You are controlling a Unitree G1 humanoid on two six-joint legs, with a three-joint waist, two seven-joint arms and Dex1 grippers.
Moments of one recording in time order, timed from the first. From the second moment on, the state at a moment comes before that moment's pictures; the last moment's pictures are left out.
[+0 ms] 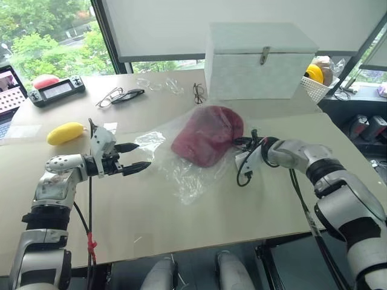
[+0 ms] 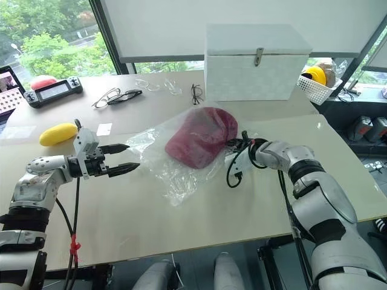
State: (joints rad) left arm -0.51 0.71 0.08 0.35 -0.36 0.26 -1.17; right arm -1.09 -0.62 0.66 1.15 -0.86 -0.81 0.12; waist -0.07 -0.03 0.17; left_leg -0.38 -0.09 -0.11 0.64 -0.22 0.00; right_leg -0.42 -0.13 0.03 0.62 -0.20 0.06
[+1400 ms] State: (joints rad) left arm -0.55 0.67 0.06 0.44 -0.32 0.20 -1.21; right arm -0.88 -0.31 0.55 -0.29 0.51 0.95 0.31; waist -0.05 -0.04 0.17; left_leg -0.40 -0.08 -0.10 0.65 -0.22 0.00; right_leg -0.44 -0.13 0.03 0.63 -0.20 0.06
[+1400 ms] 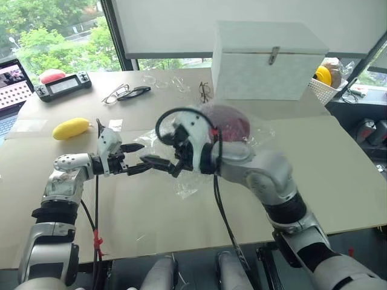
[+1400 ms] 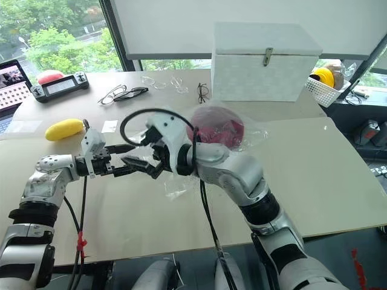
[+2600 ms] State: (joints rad) left arm -0.49 0.68 0.07 0.33 -0.34 0.27 -1.17; right arm -0.81 -0.15 0.52 -0.25 0.14 1.13 0.45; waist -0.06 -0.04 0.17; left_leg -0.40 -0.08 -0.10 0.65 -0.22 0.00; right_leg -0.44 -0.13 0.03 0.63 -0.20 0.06
